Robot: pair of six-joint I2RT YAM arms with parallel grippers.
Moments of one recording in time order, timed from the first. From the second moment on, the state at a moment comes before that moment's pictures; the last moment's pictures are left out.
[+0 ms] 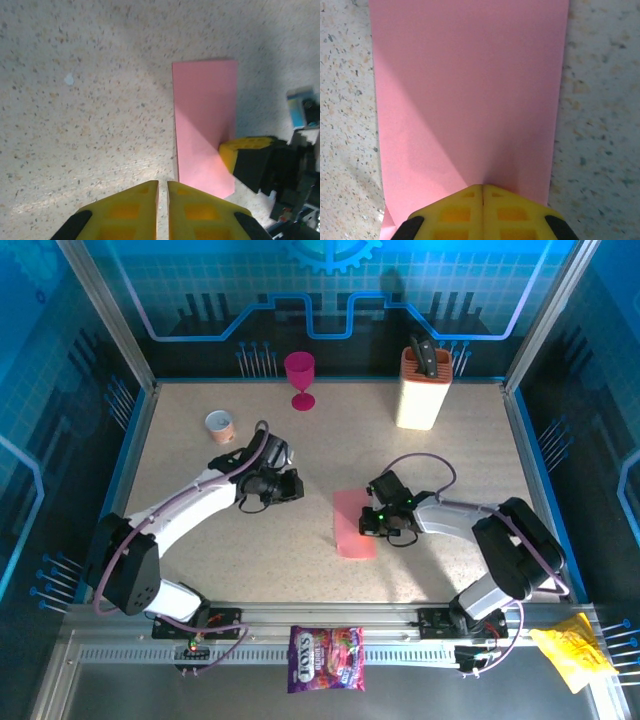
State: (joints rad) left arm -0.50 1.46 1.02 -0.60 0.28 -0.68; right arm 0.58 1.56 0.70 -0.27 -0.24 0.62
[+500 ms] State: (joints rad) left arm -0.68 1.55 0.90 -0.41 0.25 -0.78; right arm 0.51 1.71 0.79 -0.21 -0.48 0.45
